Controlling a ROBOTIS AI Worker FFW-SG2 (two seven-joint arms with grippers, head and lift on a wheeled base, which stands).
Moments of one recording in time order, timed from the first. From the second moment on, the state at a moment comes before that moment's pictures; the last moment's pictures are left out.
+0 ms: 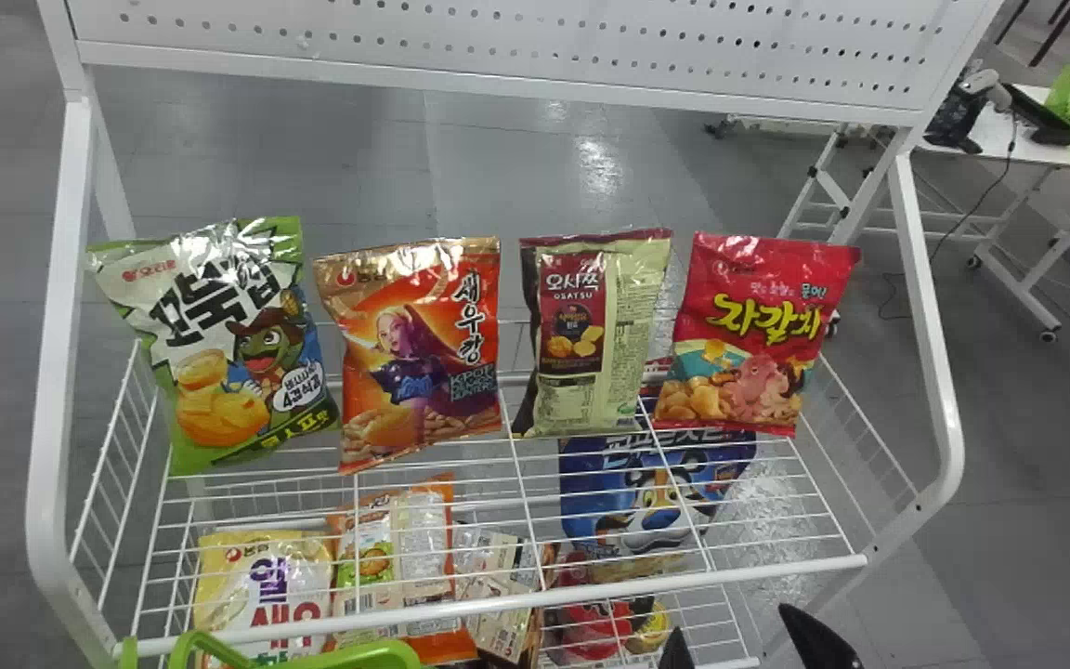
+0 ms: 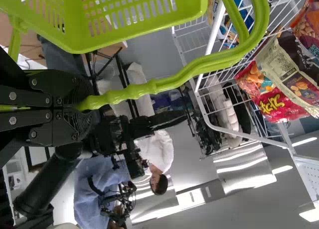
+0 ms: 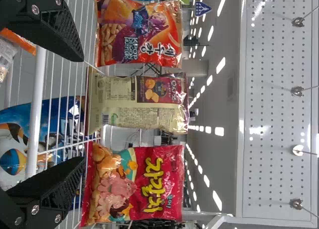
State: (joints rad) left arm 0.57 0.28 0.28 -2.18 0.23 1.32 -1.57; right arm 0.84 0.00 -0.12 -1.81 -0.06 -0.64 0.22
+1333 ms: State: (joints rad) left arm 0.57 0.30 0.25 -2.20 0.23 1.36 -1.57; right arm 0.28 0.00 -0.45 -2.04 -0.24 0.50 0.35
